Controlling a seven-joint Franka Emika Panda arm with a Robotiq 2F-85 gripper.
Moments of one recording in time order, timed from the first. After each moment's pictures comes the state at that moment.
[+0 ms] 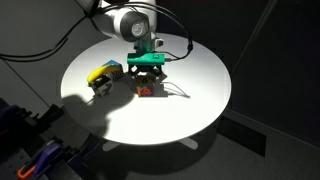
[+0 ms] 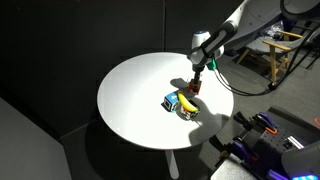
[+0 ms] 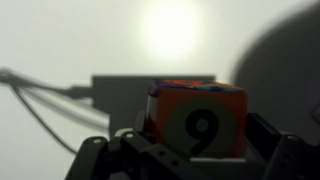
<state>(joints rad) -0.19 0.82 0.00 -1.76 -0.14 2.44 -0.64</state>
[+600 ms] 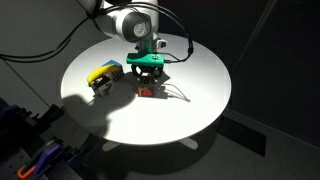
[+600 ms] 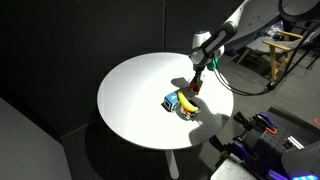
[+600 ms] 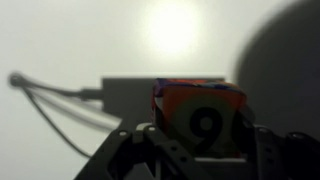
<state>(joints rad) -0.19 0.83 -0.01 -1.74 -0.14 2.43 -0.53</state>
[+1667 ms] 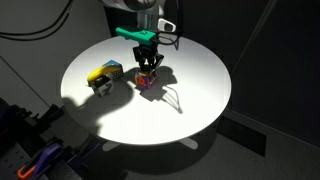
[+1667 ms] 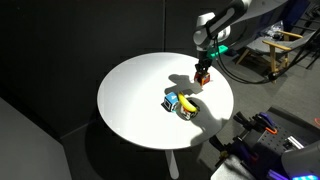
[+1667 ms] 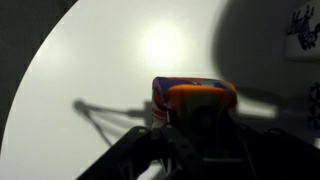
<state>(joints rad) -0.17 0.67 -0.06 -1.74 -0.06 2.17 -0.10</state>
